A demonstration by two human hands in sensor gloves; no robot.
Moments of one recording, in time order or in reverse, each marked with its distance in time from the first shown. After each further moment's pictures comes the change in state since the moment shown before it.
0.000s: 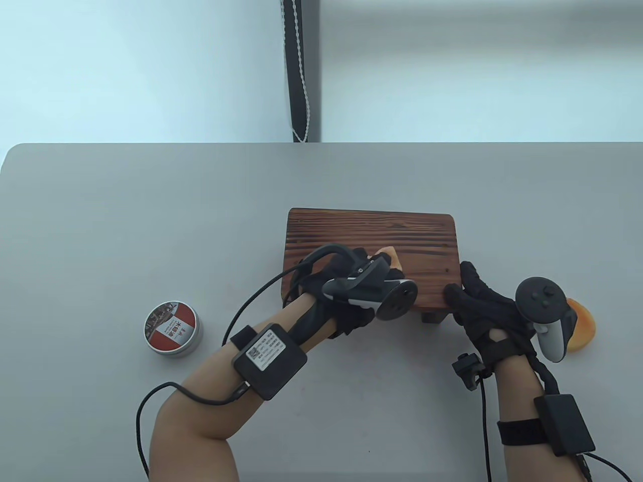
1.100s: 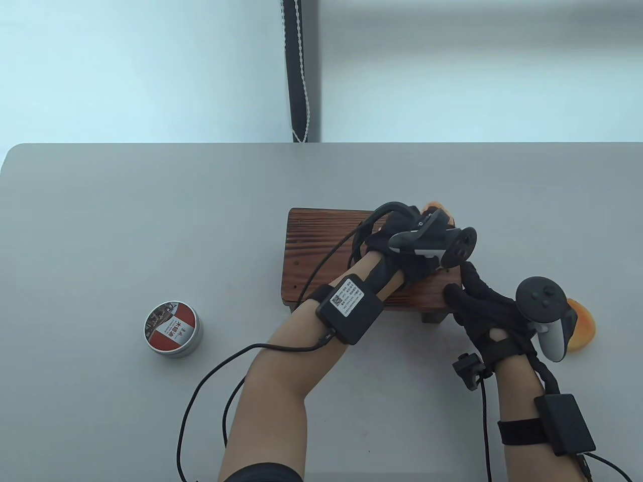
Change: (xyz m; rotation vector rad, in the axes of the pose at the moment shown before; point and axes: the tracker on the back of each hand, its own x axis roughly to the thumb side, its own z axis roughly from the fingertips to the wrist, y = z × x) left_hand 0.007 0.020 -0.070 0.073 0.009 0.046; right_hand 0.000 -0.001 0.000 0.007 0.005 -0.001
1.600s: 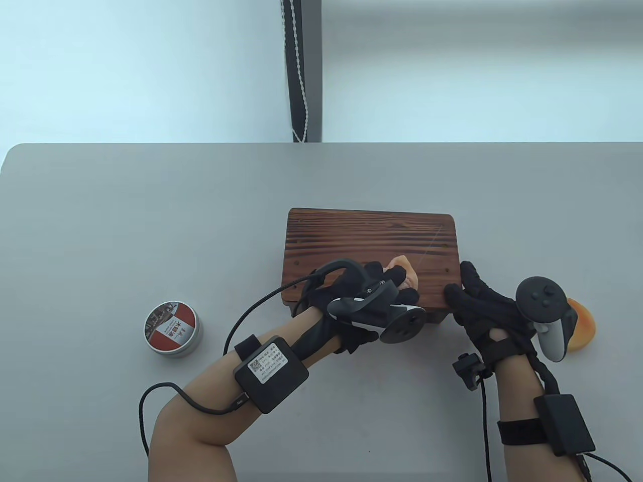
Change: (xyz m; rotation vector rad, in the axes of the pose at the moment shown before) left_hand 0.016 -0.017 0.093 0.015 -0.115 -0.073; right_hand 0.000 0.000 0.000 0.000 0.001 -0.002
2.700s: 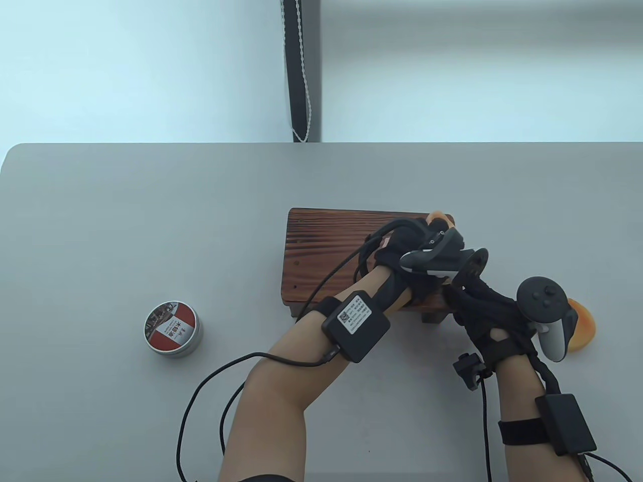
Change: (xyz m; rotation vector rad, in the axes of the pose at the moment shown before) left_hand -0.009 0.012 -0.095 -0.004 0.169 0.043; right_hand 0.000 0.000 0.000 0.002 -0.006 -0.006
